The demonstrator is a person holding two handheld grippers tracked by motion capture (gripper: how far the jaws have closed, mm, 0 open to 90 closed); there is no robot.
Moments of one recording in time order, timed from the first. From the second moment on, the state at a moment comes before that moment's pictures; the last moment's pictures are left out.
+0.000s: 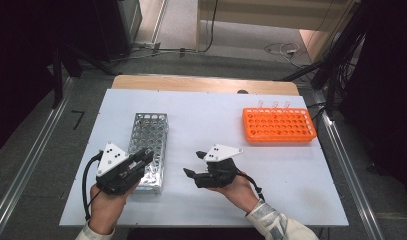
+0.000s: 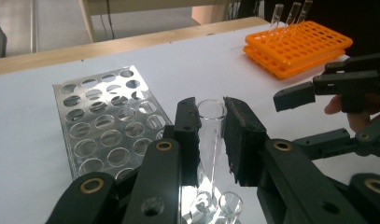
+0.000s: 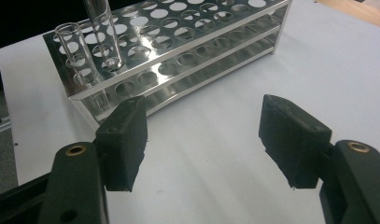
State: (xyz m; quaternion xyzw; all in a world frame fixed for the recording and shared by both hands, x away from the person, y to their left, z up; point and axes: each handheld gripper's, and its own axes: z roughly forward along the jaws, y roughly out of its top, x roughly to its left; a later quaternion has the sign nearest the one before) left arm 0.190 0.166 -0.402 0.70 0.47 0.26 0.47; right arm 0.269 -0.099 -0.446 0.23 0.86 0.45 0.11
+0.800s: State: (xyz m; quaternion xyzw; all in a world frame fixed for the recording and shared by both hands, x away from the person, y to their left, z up) left arm 0.190 0.160 -0.421 0.72 0.47 0.25 0.45; right arm 0.270 -0.098 -0.448 0.23 0.86 0.45 0.11
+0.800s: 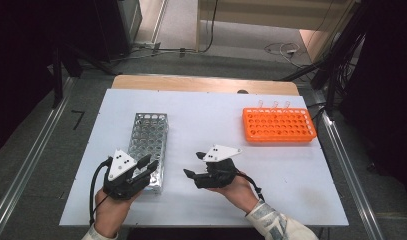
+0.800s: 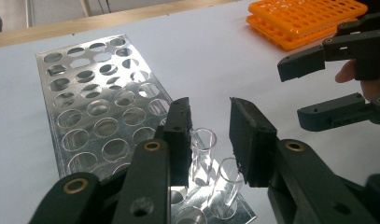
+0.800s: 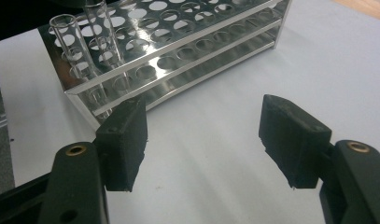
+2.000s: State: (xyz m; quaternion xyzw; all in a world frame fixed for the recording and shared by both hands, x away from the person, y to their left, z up) left arm 0.213 0.191 -0.424 0.64 0.54 0.29 0.47; right arm 0.353 -0.218 -0.421 0.40 0.76 0.44 0.26
